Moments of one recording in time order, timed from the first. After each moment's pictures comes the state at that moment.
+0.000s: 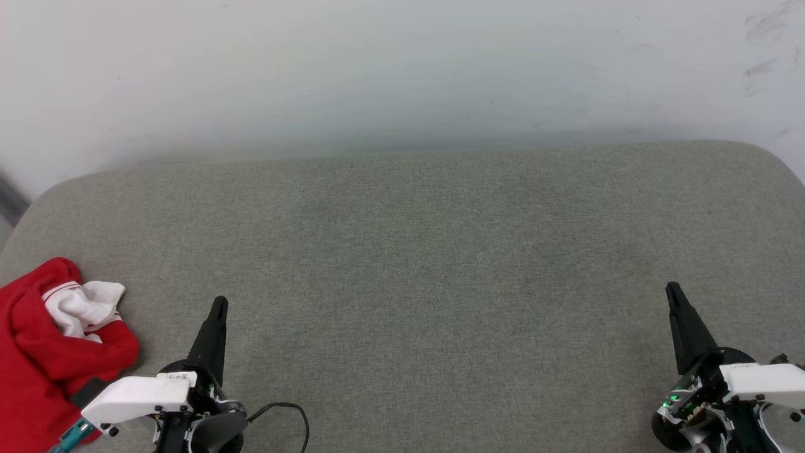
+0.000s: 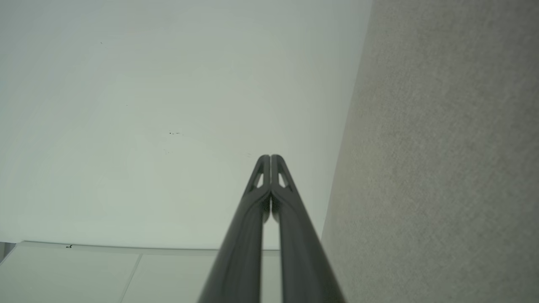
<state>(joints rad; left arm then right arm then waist) -0.11 0.05 0.11 0.25 -1.61 -0.13 0.11 -0.10 -0.05 -0.11 0.25 1.62 0.13 0.11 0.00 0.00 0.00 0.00</state>
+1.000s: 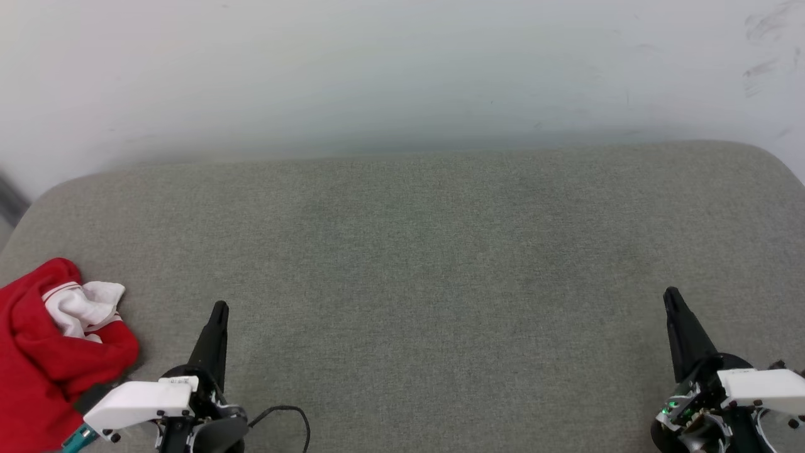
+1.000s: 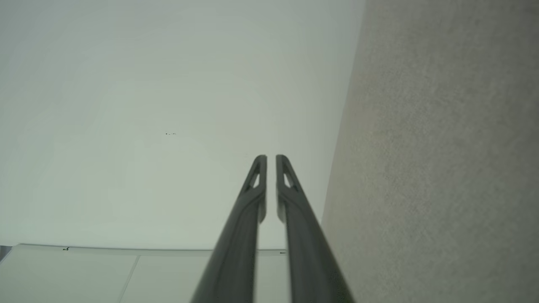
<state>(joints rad) -0.11 0.05 0.11 0.25 -1.61 -0.13 0.11 -0.10 -0.05 -0.11 0.25 1.62 0.13 0.11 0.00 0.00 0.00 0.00</state>
